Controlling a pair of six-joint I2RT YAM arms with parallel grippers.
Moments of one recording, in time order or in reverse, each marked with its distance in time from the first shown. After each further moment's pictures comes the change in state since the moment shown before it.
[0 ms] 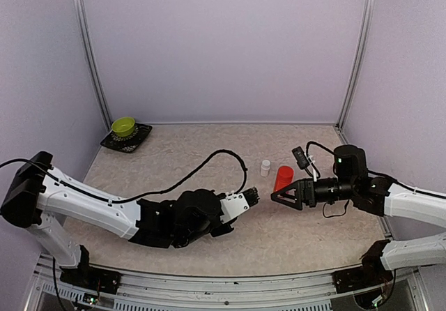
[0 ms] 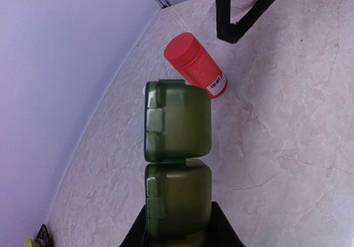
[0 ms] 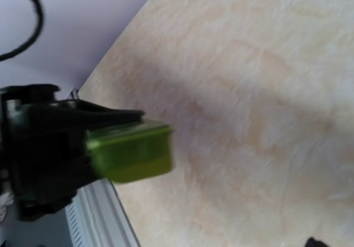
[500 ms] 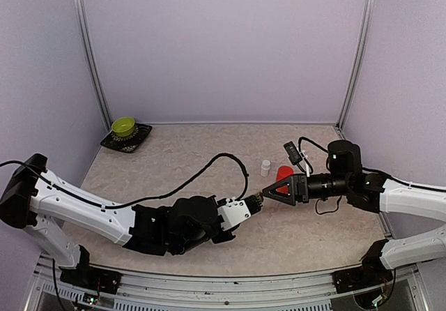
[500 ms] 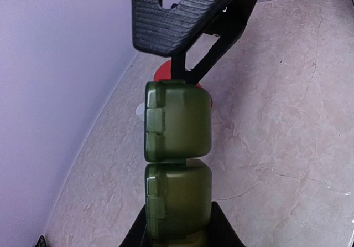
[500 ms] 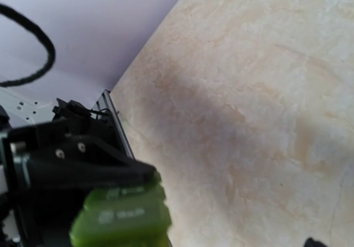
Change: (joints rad) left arm -0.077 -0.045 -0.024 0.051 -0.009 0.012; right arm 0.077 0.089 0.054 0.090 -0.016 0.097
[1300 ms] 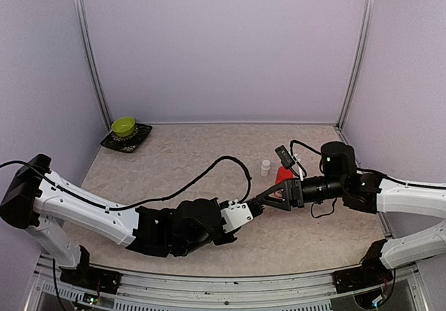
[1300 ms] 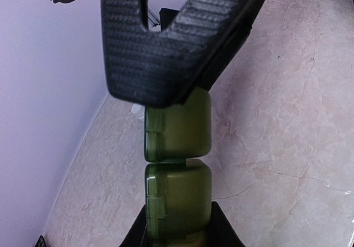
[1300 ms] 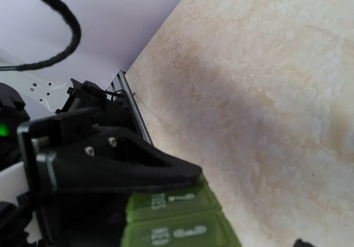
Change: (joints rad) left arm -0.010 0.026 0.008 0.000 -0.006 -0.001; right arm 0.082 0.039 0.029 0.002 0.004 0.022
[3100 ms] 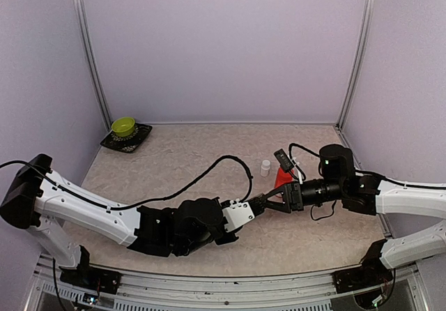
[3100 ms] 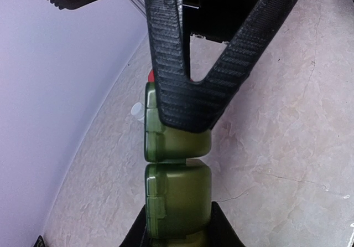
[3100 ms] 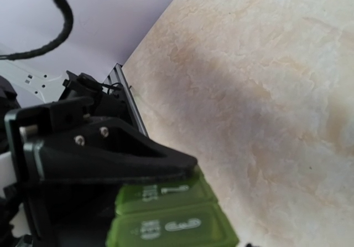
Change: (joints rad) left arm 0.000 0.010 0.014 -0.003 0.000 -0.007; right arm 0.006 0.002 -0.018 0.003 0.000 -0.019
